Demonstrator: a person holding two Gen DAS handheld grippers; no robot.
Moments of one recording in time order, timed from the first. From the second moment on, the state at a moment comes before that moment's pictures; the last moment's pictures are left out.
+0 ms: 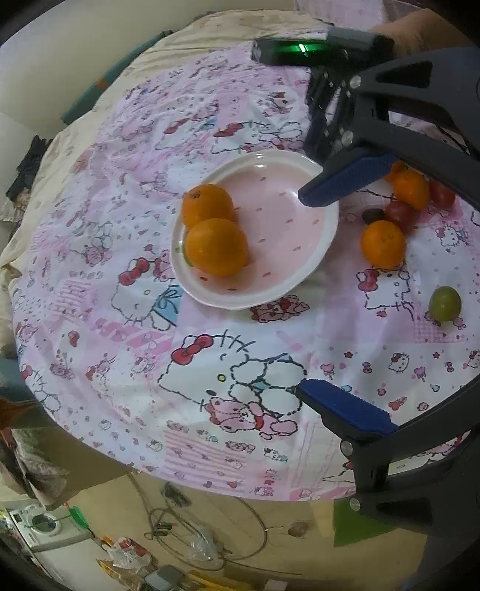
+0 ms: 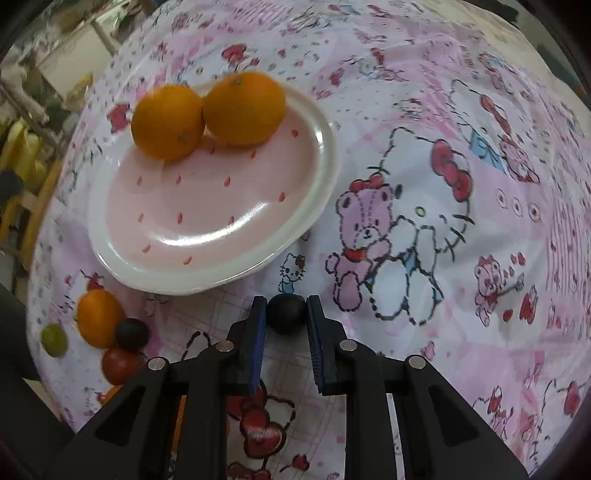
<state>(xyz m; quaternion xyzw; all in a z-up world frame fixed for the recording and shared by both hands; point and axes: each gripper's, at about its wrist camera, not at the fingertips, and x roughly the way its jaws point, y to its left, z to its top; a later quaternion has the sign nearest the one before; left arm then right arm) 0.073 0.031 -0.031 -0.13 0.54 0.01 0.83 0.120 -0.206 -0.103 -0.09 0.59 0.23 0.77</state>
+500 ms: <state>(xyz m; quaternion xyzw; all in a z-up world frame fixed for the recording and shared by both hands) 0.059 -0.023 -0.090 -0.07 0.65 -0.06 0.75 0.118 -0.245 -0.044 0.01 0.54 0.21 0.81</state>
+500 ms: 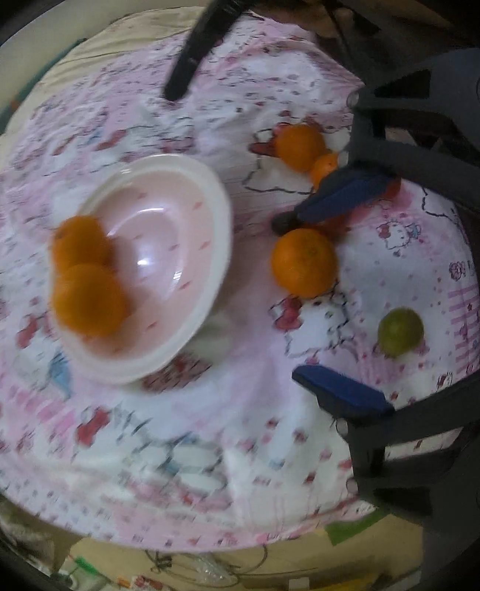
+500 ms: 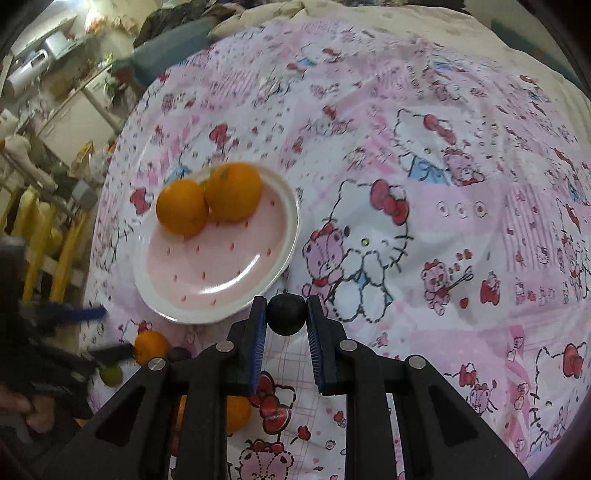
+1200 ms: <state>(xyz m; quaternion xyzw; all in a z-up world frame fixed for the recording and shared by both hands) 0.053 -0.038 -0.100 -0.06 0.66 -0.09 0.74 0.116 -0.248 -0.039 0.01 0.54 0.20 0.82</state>
